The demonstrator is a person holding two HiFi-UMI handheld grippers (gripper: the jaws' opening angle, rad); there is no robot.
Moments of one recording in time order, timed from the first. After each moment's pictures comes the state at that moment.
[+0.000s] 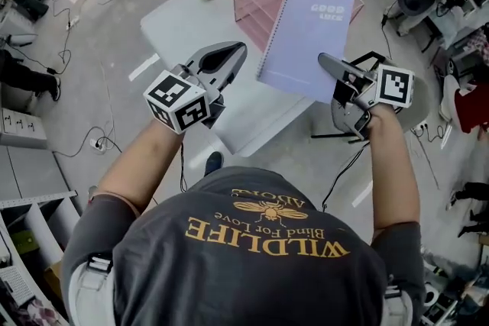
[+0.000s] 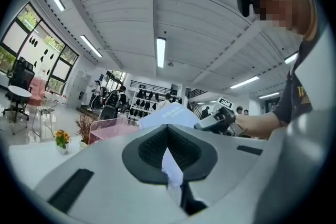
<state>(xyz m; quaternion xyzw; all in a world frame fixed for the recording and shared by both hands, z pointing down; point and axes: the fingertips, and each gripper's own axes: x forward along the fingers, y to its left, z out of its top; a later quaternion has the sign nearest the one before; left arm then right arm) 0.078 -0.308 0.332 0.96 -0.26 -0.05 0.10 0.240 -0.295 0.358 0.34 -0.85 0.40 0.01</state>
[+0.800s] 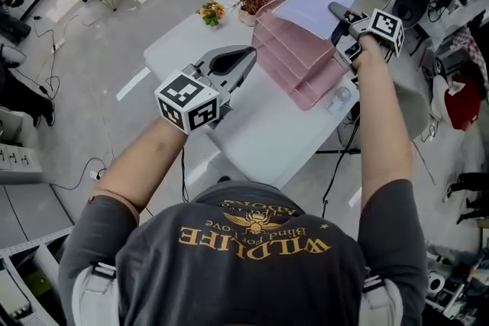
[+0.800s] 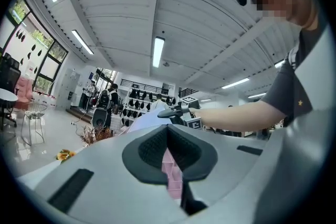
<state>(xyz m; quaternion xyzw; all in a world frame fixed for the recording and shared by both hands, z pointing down) 0.003 -0.439 0.317 0.98 -0.20 -0.05 0.08 0.243 -0.571 0.330 0.51 -0.72 0.45 -0.16</state>
